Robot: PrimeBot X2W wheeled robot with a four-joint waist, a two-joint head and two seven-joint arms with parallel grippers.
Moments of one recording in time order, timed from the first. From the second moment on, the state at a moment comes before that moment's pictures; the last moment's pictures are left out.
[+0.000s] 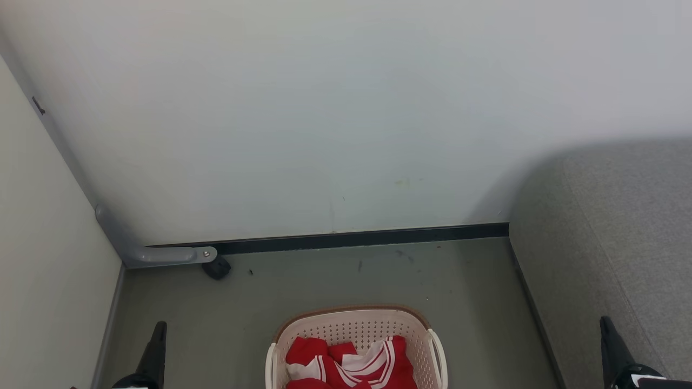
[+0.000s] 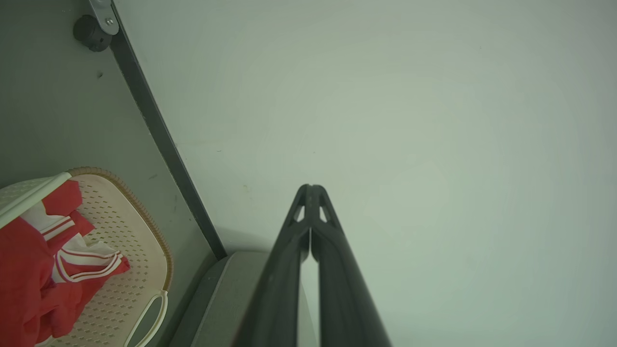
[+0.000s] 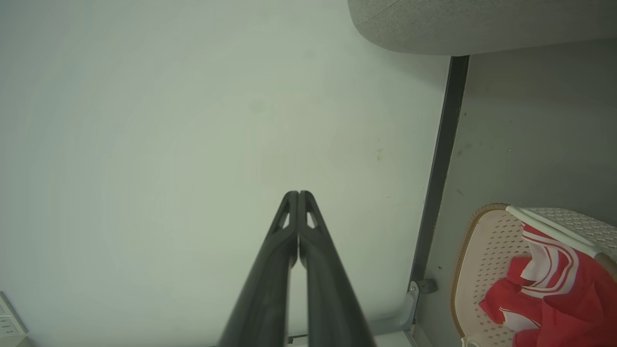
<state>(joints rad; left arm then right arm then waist) -0.08 0.04 0.09 0.29 -1.60 -0.12 0.11 -0.09 -0.04 -0.13 0.30 1.60 0.12 0.11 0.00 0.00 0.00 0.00</state>
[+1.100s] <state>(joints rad) -0.08 0.04 0.09 0.29 -1.60 -0.12 0.11 -0.09 -0.04 -0.13 0.30 1.60 0.12 0.11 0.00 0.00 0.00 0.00</state>
